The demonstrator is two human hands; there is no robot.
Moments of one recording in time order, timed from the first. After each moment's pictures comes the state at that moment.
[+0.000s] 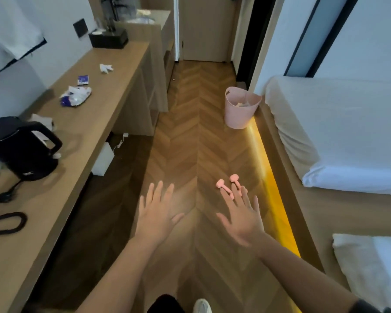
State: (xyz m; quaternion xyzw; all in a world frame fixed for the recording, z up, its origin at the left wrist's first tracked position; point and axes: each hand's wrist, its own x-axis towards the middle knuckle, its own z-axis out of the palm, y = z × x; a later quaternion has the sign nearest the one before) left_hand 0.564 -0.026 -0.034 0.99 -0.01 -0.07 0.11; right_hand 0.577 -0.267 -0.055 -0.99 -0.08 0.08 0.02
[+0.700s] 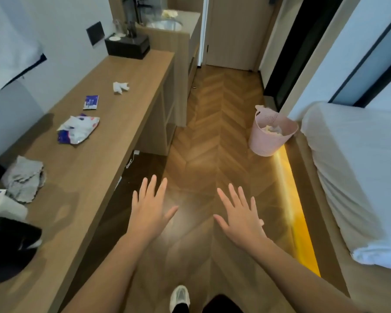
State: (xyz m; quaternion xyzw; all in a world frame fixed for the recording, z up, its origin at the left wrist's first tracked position) left_hand 0.921 0.116 -0.036 0.99 0.06 -0.05 0.15; right_hand 0.945 -0.132 -0.043 -0.98 -0.16 0.11 0.03
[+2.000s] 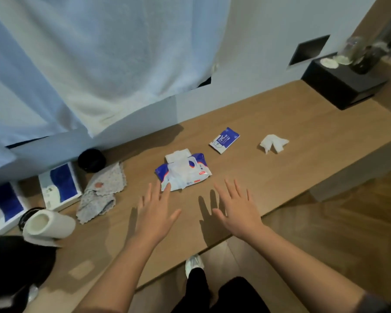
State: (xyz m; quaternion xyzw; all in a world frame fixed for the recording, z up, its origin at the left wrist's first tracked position) left_hand 1.185 0.399 -0.092 0.82 0.55 -0.05 0.16; right_hand 1.393 0.308 -0.066 -0.78 -0.60 0.21 -0.02
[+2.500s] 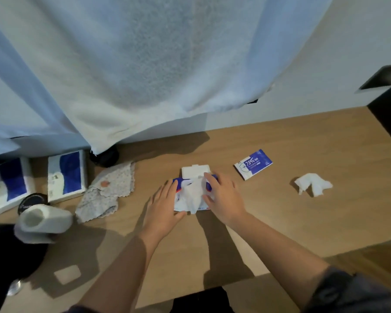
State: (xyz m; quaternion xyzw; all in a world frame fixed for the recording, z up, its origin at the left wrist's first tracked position) left_hand 1.209 0.474 -0.141 0.75 0.61 0.01 0.27; right_hand 1.405 0.461 -0.117 -0.69 -0.70 0.20 0.08
